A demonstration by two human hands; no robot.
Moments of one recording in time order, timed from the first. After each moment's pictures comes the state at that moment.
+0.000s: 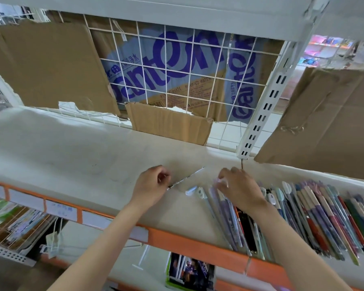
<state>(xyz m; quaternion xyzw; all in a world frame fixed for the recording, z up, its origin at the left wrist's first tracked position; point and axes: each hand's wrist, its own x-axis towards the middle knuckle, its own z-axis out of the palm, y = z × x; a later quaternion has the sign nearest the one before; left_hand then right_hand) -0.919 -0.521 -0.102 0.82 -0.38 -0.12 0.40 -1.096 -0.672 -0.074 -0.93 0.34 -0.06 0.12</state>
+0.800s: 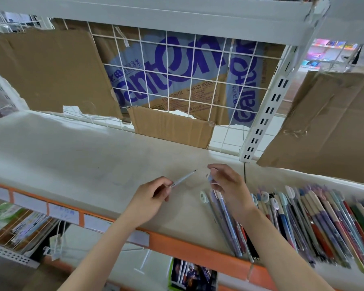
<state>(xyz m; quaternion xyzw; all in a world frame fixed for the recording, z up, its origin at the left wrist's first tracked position) -0.928 -0.492 -0.093 0.76 -0.46 -0.18 0.41 -1.075 -0.651 -0.081 -0.62 0.29 -0.28 0.68</state>
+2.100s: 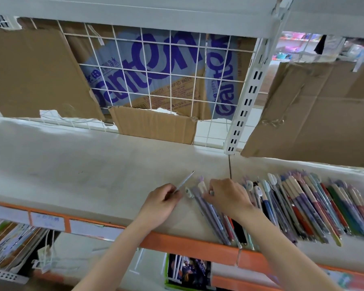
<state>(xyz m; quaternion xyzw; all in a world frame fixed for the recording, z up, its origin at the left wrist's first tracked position) -0.969 -0.520 -0.101 0.77 -0.41 -0.27 0.42 -1.107 -0.645 -0.066 -0.92 0.37 0.03 0.11</state>
